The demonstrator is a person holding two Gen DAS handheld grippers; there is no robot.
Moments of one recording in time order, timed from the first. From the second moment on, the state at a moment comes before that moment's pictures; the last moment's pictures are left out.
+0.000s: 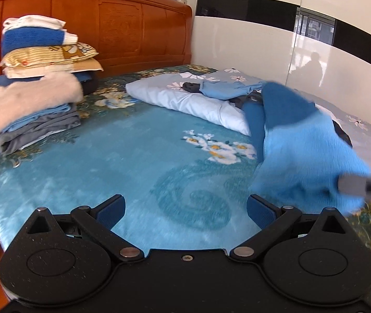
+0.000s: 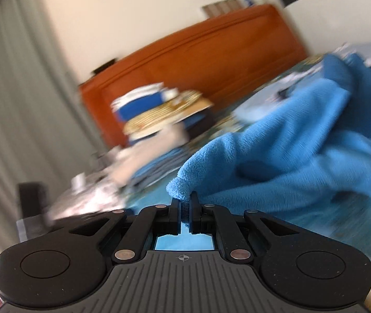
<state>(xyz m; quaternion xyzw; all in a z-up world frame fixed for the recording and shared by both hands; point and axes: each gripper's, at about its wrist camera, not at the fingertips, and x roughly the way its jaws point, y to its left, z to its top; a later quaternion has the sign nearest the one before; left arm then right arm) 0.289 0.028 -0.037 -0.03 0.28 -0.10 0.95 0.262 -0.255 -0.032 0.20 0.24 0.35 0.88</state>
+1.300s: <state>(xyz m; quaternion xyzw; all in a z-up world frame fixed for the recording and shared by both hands) 0.264 -0.053 -0.072 0.05 0.34 -0.21 0.92 0.228 -0.348 -0.122 0.24 0.33 0.09 0.91</state>
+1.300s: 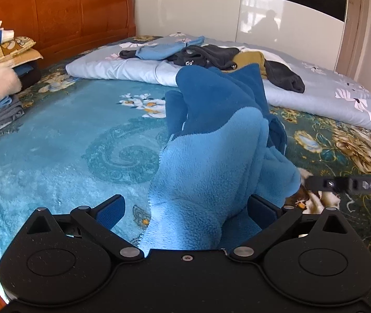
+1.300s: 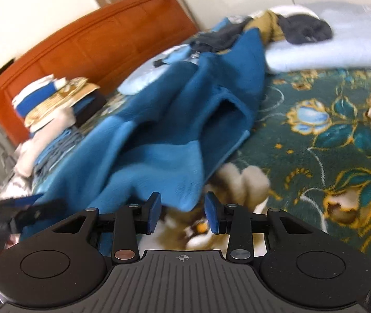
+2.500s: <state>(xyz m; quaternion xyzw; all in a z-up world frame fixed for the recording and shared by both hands) 0.279 -0.012 -0.059 -0.06 0.34 -0.21 0.91 0.267 -0.351 -0.080 0.34 0.22 0.25 0.88</state>
